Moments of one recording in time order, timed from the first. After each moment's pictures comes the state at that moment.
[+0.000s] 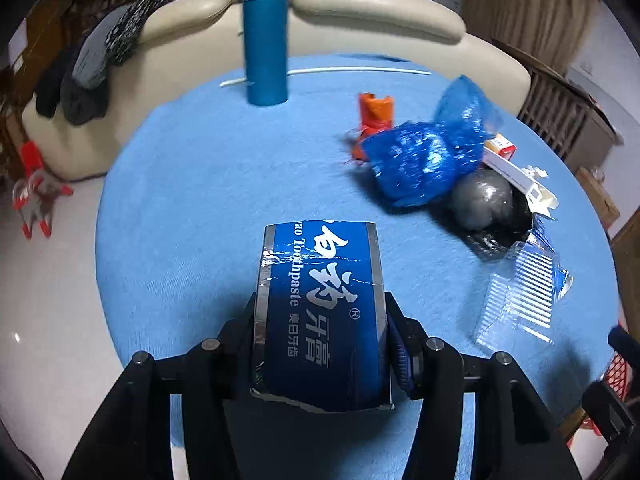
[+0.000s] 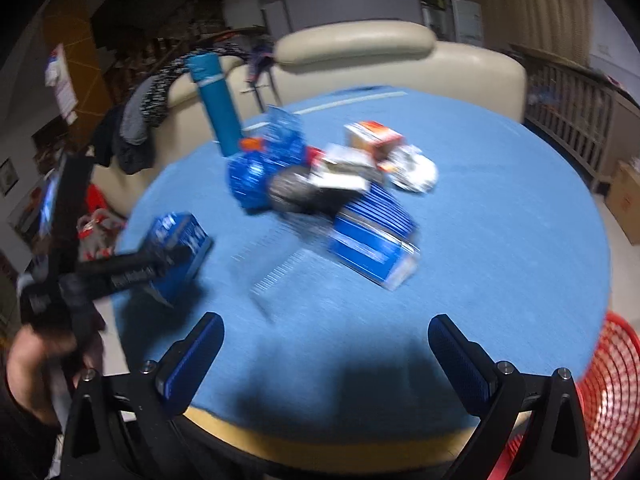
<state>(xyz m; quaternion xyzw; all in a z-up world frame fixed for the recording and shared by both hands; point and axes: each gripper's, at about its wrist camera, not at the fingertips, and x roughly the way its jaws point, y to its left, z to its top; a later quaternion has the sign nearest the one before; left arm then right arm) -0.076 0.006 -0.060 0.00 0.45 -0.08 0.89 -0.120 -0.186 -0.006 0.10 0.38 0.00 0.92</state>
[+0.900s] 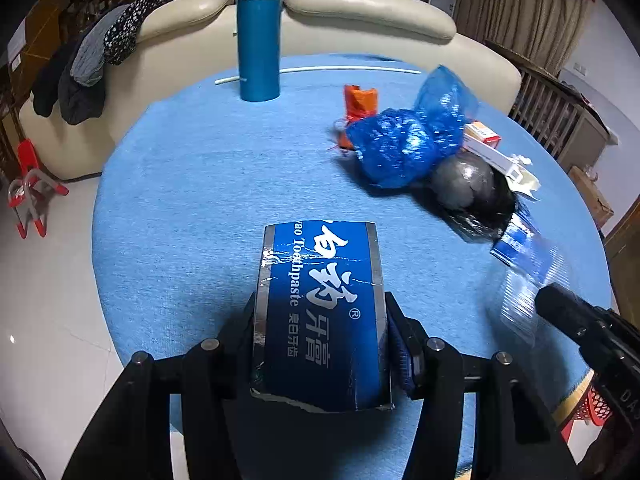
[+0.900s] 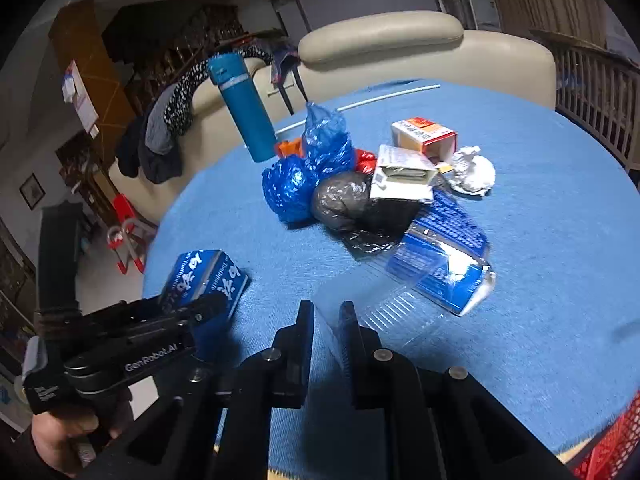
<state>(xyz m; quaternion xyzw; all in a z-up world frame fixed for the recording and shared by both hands) -0.073 0.005 -0.057 0.01 0.45 -0.10 0.89 -0.088 -0.176 -0.017 0.15 0.37 0.05 0.92</state>
